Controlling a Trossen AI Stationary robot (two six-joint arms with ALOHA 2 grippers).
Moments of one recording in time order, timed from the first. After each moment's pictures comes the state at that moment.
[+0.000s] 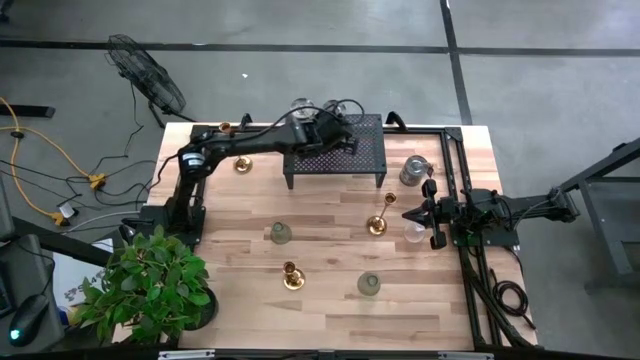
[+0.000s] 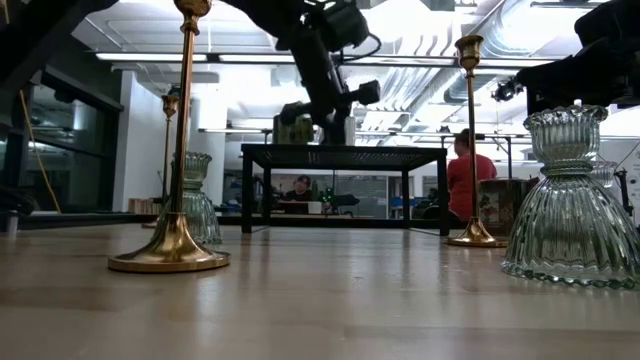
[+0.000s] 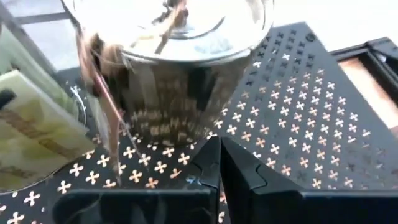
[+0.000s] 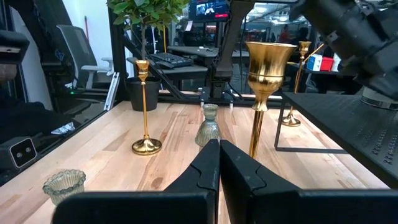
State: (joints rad) left arm 0.31 2.02 1.82 -0.59 -0.54 -0.76; right arm 0.12 0.03 0.01 0.04 0.05 -0.02
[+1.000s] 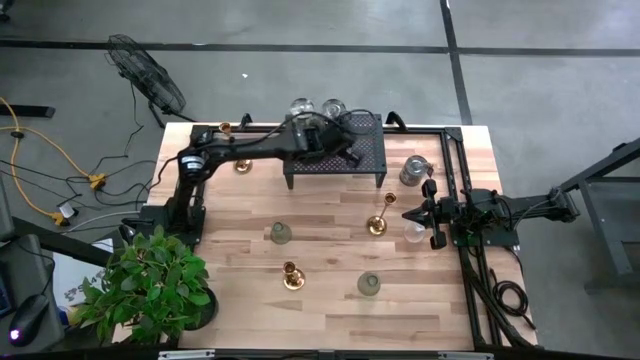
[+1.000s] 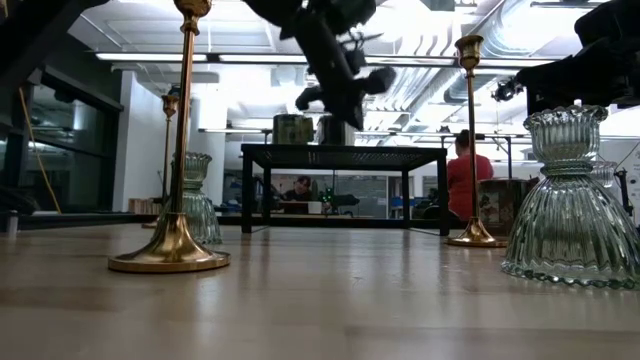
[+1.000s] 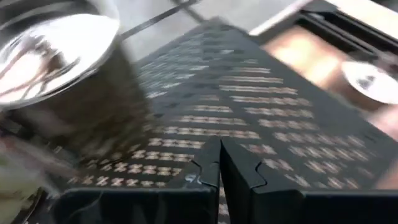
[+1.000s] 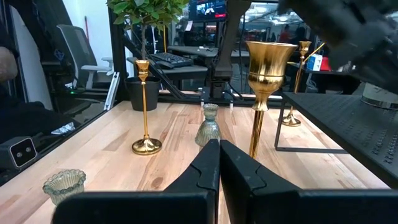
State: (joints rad) left arm 0.25 2.01 1.82 -0.52 -0.50 -0.41; right arm 0.12 0.03 0.01 0.04 0.05 -0.02
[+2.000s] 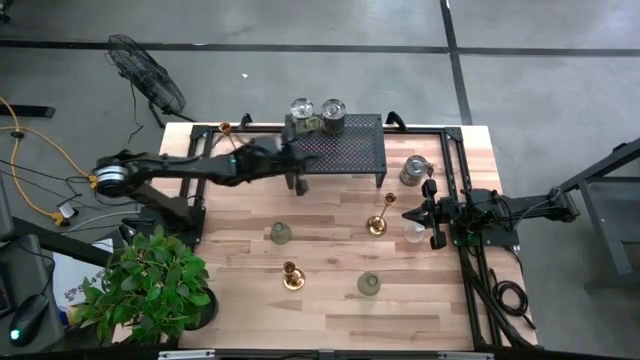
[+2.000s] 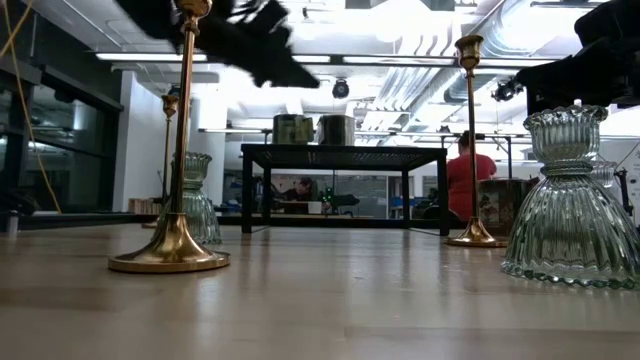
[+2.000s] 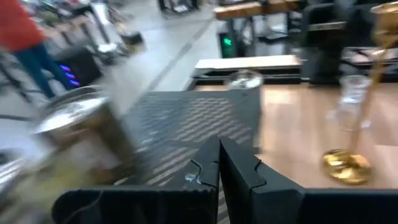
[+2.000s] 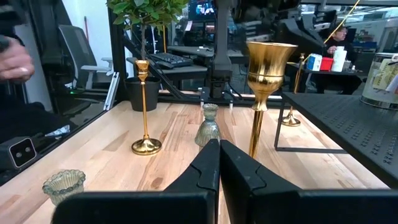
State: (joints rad) left arm 0.27 1.37 0.86 0.33 -0.11 0.19; right arm 0.12 0.03 0.01 0.04 0.05 -0.02
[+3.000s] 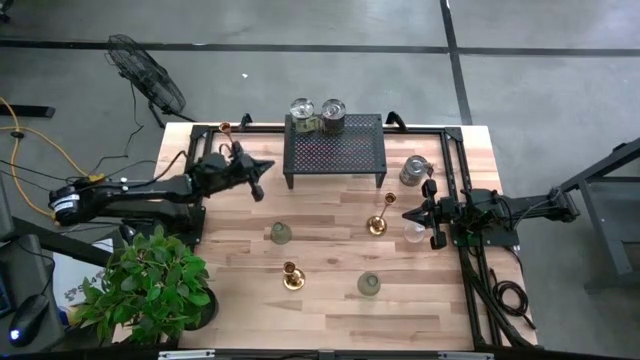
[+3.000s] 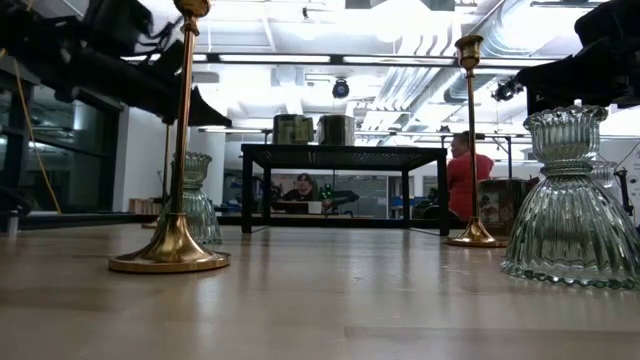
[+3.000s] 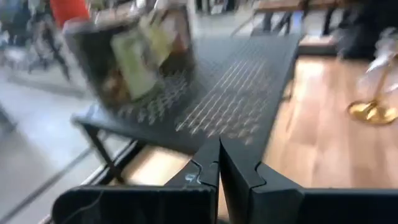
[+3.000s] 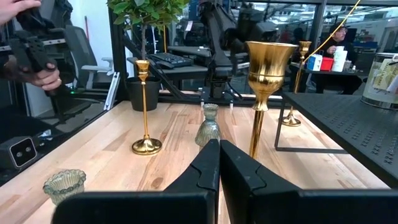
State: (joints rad) left arm 0.38 0.89 0.28 0.47 -0.14 0.13; right arm 0.12 0.03 0.01 0.04 0.05 -0.02
